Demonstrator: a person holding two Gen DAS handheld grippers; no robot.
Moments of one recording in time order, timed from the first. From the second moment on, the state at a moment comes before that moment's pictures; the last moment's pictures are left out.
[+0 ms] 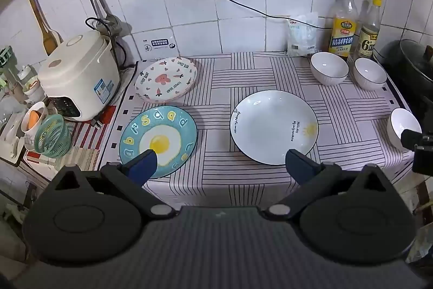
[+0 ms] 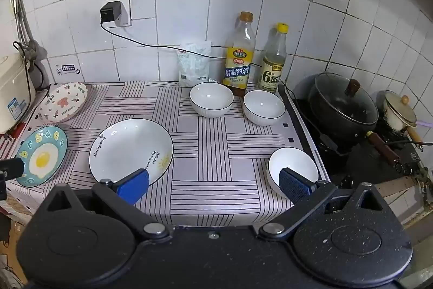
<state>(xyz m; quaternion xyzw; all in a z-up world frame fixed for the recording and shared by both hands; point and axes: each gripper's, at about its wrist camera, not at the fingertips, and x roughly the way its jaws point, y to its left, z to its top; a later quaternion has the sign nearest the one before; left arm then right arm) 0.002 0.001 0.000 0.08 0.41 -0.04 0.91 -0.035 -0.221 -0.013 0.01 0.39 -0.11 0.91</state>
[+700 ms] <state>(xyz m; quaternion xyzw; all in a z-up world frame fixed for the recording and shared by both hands) -0.008 0.014 -0.003 0.05 0.40 -0.05 0.91 -0.043 -0.220 -0.014 0.00 0.41 -0.11 0.91</state>
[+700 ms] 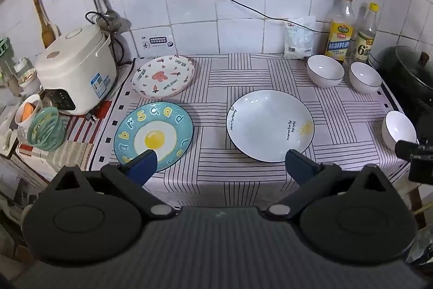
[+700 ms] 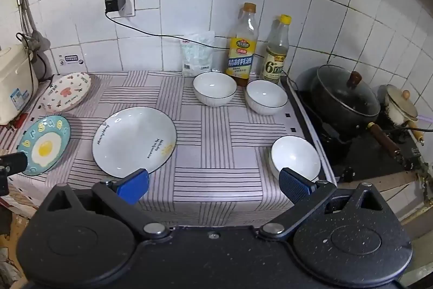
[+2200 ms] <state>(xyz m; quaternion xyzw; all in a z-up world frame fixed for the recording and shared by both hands) -0.049 0.016 -0.004 0.07 0.35 -0.06 0.93 -0.060 -0.210 -0.020 -0.01 0.40 -0.10 0.91</state>
